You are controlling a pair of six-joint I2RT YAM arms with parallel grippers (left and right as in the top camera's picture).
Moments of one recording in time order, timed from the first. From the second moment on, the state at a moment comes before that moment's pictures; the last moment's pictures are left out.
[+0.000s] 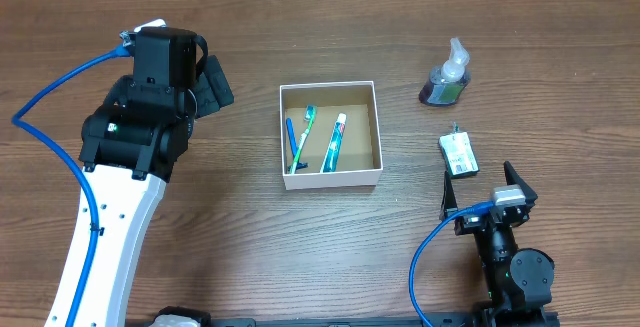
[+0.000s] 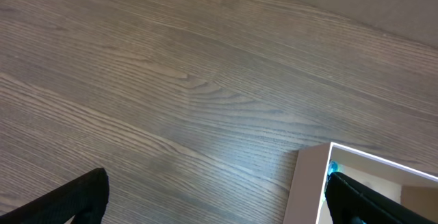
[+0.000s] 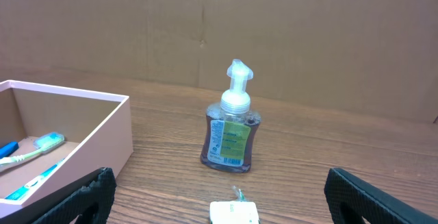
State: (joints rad) left arm -0.19 1.36 1.47 -0.97 -0.32 -0.49; right arm 0.09 0.01 0.02 -0.03 -0.02 -0.12
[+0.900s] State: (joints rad) left arm -0.19 1.36 1.47 -0.97 -0.32 -0.49; right arm 0.09 0.01 0.02 -0.01 -0.05 -0.11
